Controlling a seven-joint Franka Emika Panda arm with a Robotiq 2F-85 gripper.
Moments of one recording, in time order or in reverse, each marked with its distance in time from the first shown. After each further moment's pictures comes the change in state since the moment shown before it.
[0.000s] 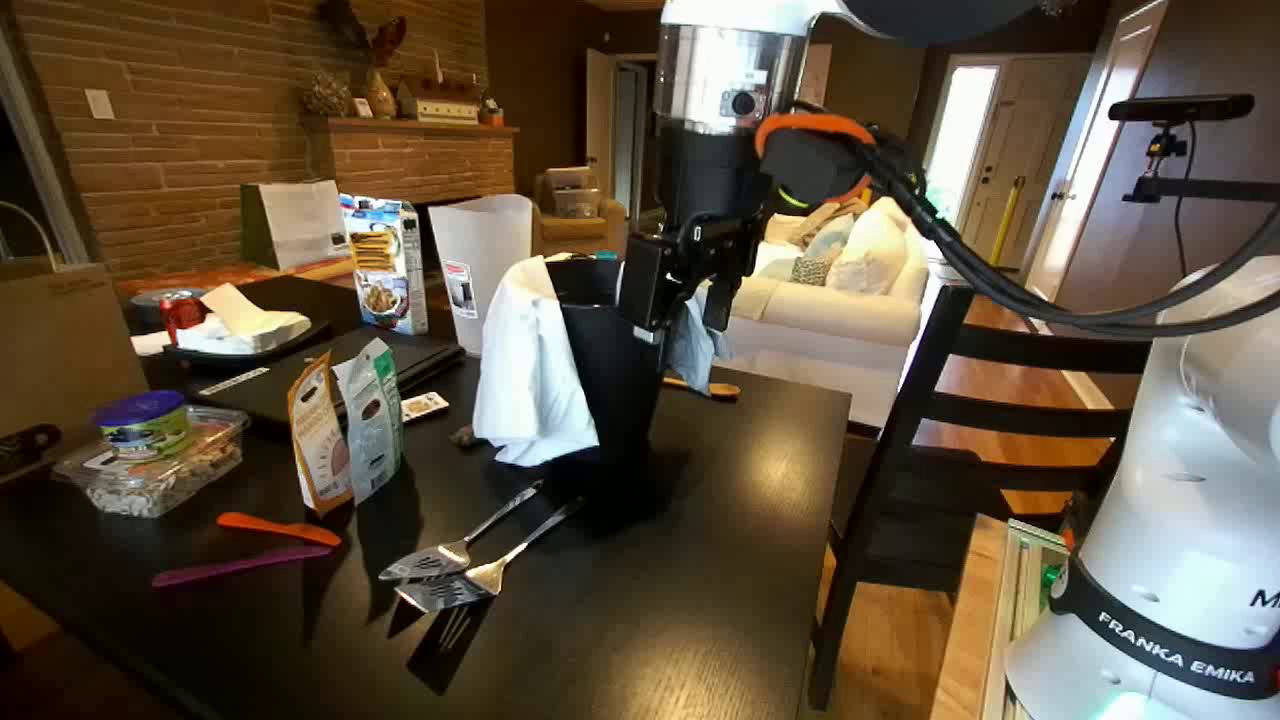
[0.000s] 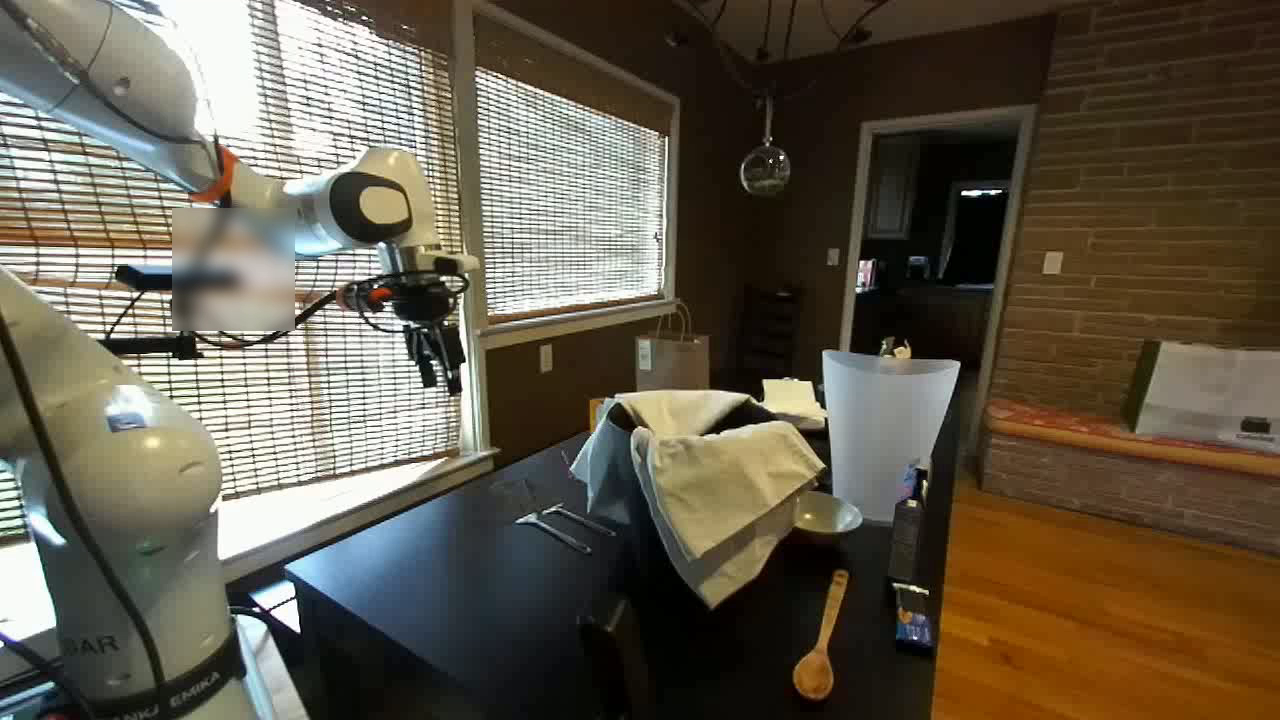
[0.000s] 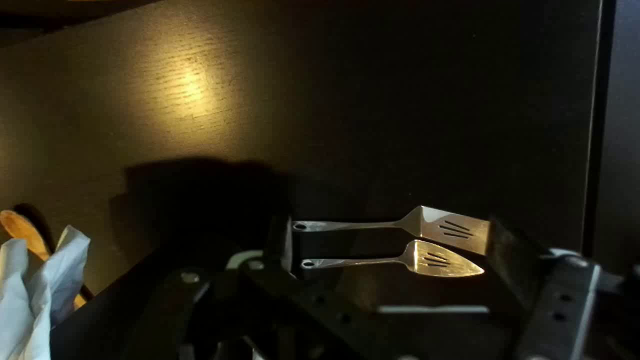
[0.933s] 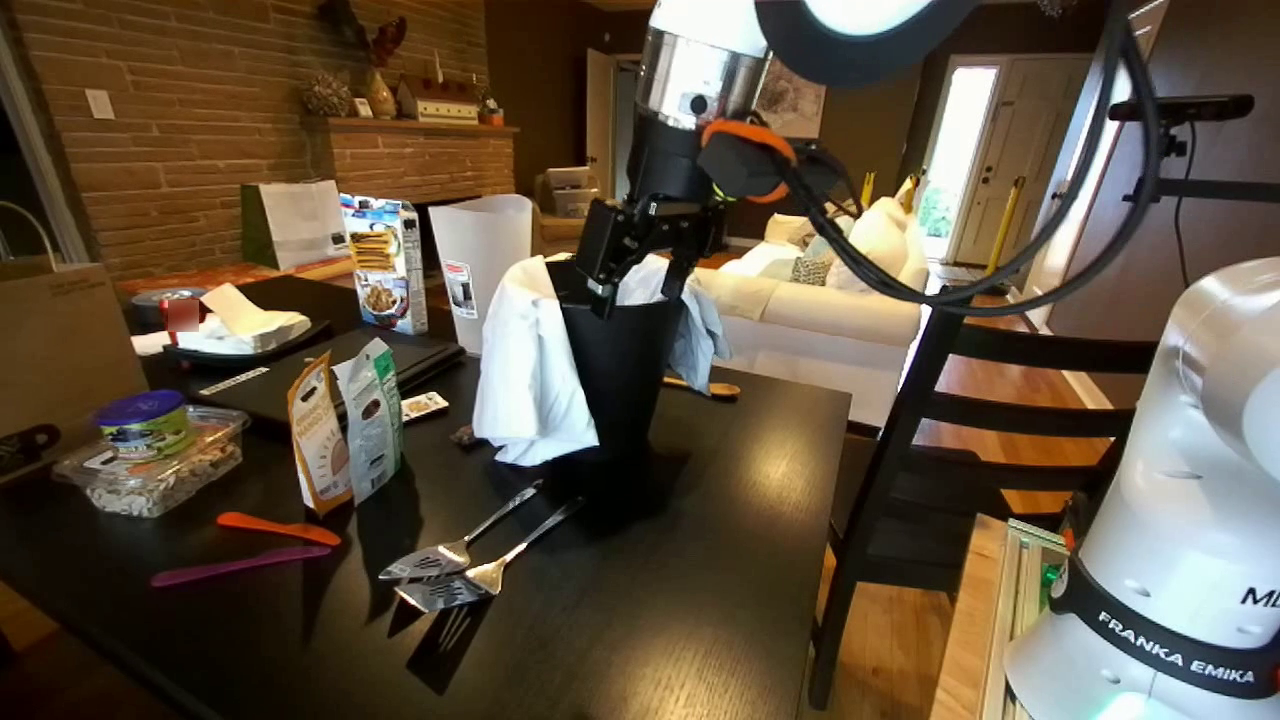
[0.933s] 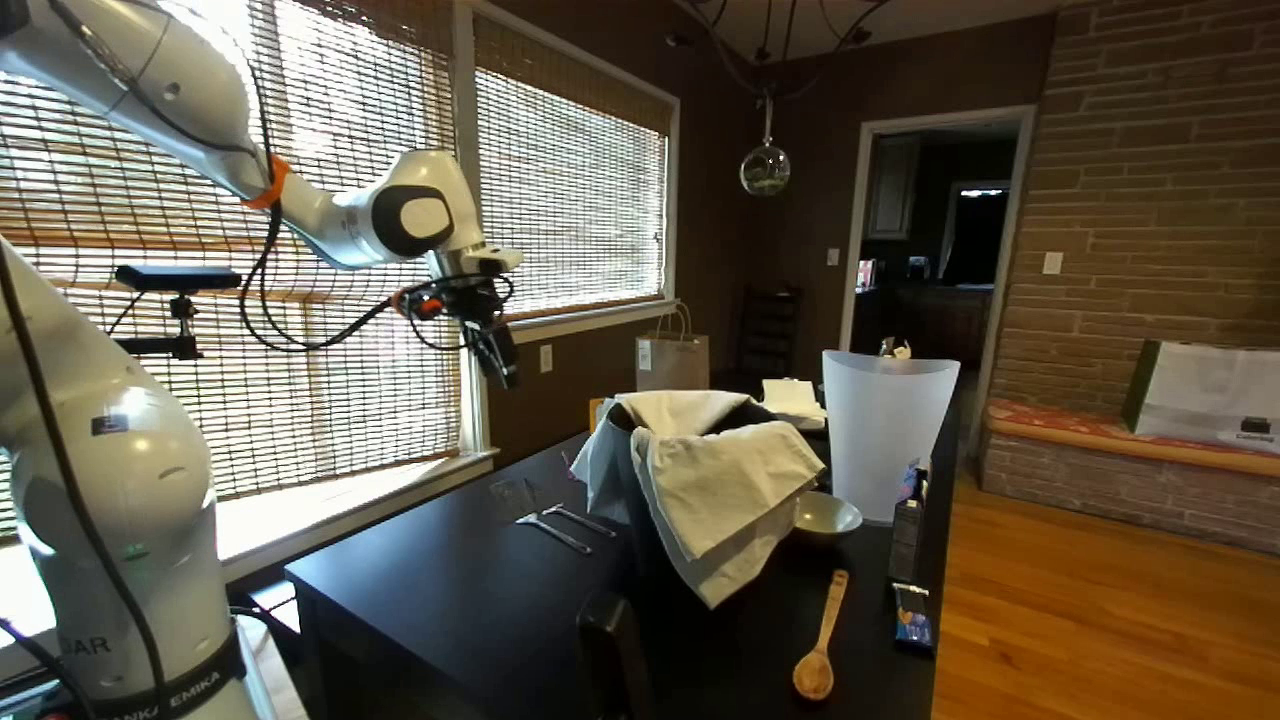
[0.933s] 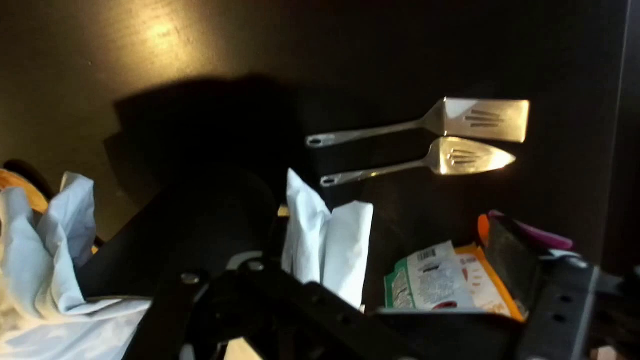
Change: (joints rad) arm -0.092 0.084 -0.059 0.012 -0.044 0.247 0.020
